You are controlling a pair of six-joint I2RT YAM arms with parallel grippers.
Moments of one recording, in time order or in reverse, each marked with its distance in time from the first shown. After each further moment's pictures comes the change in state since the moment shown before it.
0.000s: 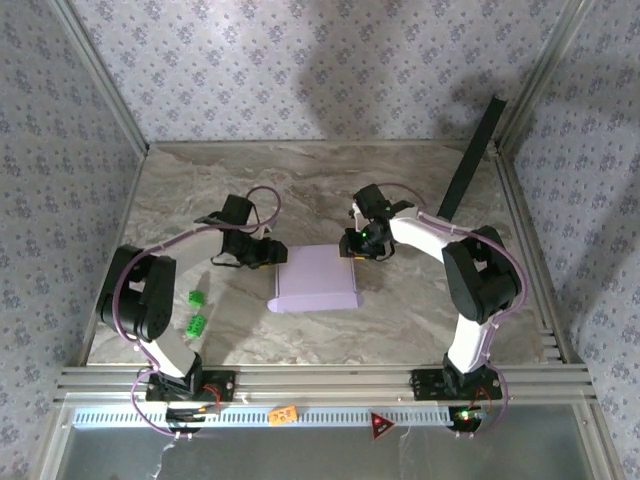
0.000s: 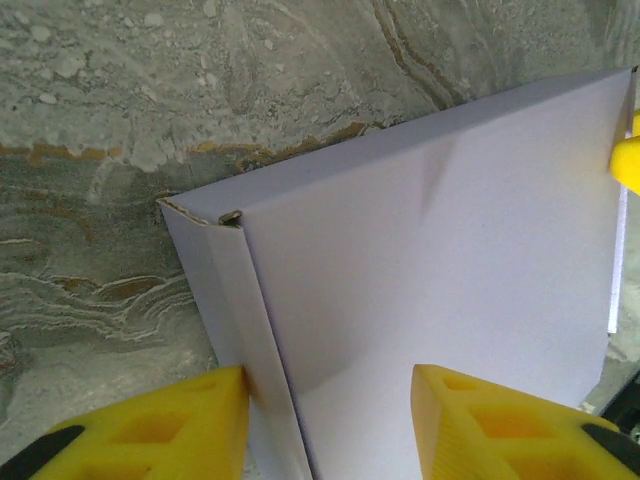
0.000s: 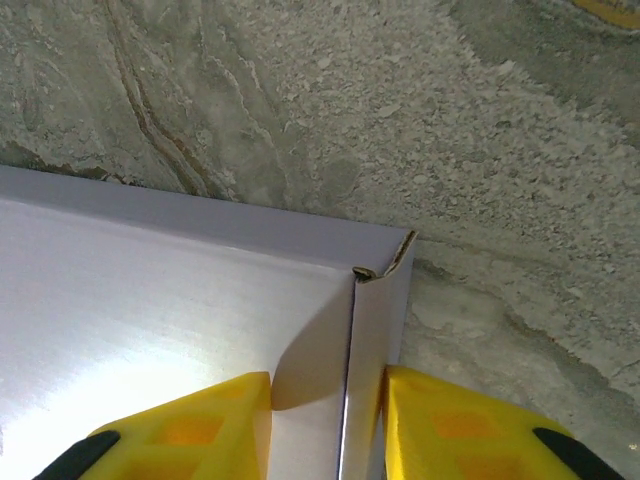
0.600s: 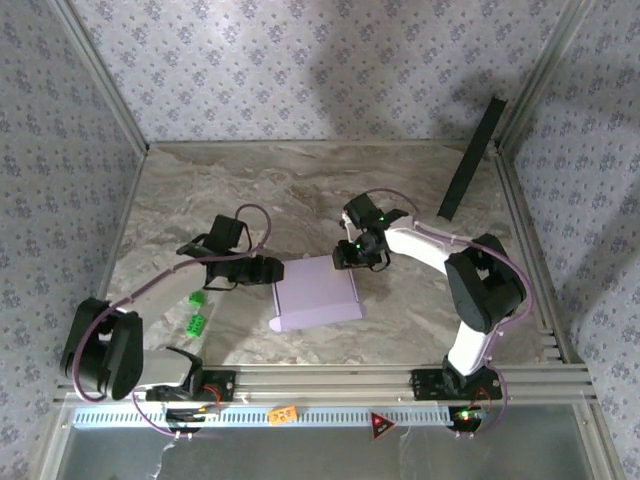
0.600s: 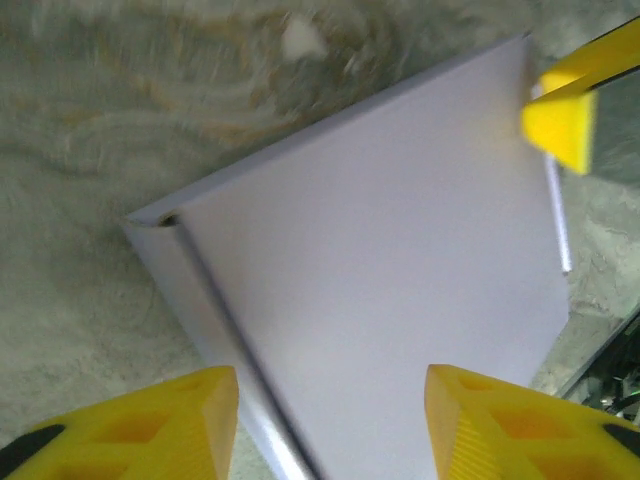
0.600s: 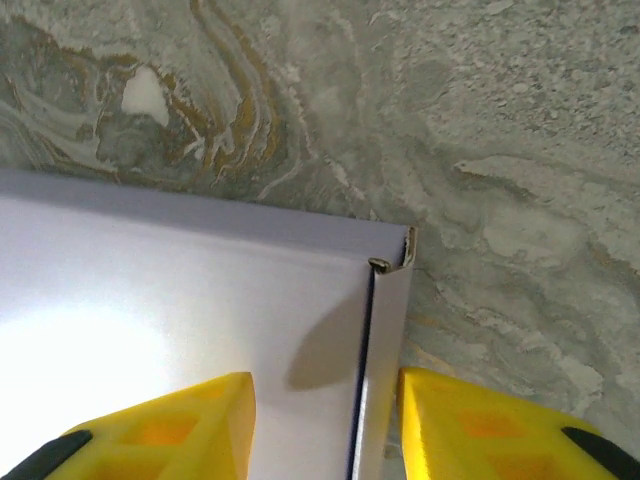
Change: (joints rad) left arm -0.060 -0.348 -0.186 -0.003 -0.061 -0.022; right arm 0.090 -0.069 -0.053 -0.025 0.061 -0.071
